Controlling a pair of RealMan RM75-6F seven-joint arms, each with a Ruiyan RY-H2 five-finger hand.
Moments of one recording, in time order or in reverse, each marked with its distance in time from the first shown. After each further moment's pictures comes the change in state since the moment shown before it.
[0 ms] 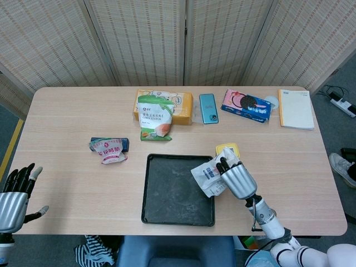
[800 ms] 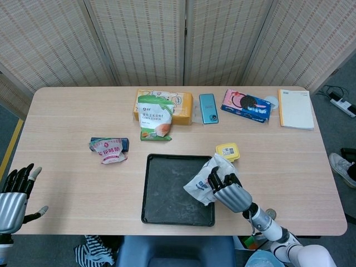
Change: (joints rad) left arm 0.003 0.003 0.002 -0.001 0.004 0.003 -0.006; right arm 0.020 -0.222 -0.062 0.513 -0.158 0.342 -0.001
